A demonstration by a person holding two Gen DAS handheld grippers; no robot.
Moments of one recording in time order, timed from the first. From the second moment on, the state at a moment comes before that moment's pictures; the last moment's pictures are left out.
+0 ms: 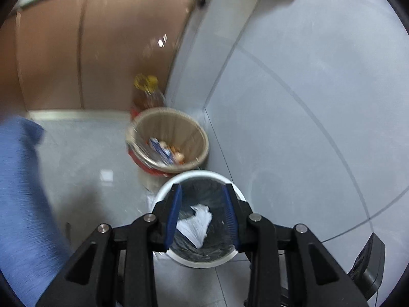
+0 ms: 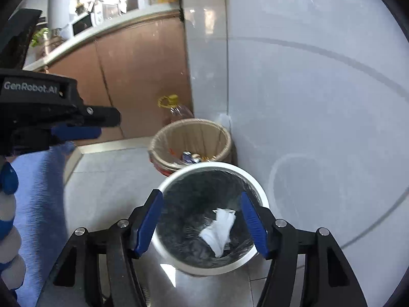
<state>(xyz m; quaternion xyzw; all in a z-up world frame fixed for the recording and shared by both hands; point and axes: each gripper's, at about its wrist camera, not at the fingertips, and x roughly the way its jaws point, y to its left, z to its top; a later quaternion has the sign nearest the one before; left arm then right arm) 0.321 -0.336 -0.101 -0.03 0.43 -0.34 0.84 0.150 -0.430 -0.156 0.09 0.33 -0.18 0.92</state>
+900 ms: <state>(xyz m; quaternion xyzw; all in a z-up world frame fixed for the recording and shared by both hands) 0.090 0.062 0.016 -0.08 0.29 -0.14 0.94 0.023 -0.239 0.006 0.07 0.20 0.12 0.97</state>
